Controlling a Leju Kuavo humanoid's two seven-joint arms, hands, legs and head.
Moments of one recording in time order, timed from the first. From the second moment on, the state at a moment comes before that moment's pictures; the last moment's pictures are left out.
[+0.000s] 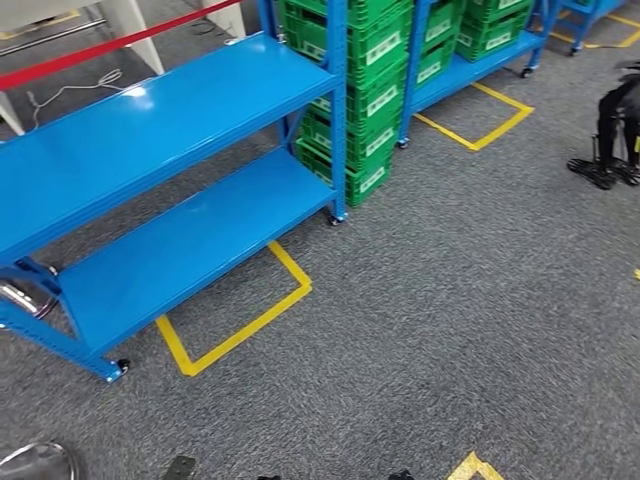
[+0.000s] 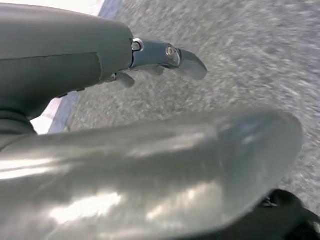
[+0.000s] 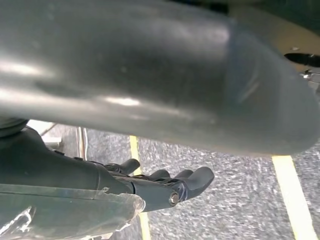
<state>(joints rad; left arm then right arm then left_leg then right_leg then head) -0.07 -0.07 0.07 -0.18 -0.36 0.16 -0.09 -0.10 0.21 -1.04 -0.19 1.42 -0.14 0.06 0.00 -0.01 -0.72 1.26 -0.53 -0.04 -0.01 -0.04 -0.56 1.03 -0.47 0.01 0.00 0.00</state>
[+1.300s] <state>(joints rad) -0.06 -0.08 0.09 -0.18 -0.37 0.17 -0.08 -0.10 0.21 -1.05 -0.19 1.43 -0.15 0.07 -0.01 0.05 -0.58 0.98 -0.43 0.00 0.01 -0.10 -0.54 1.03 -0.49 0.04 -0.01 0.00</state>
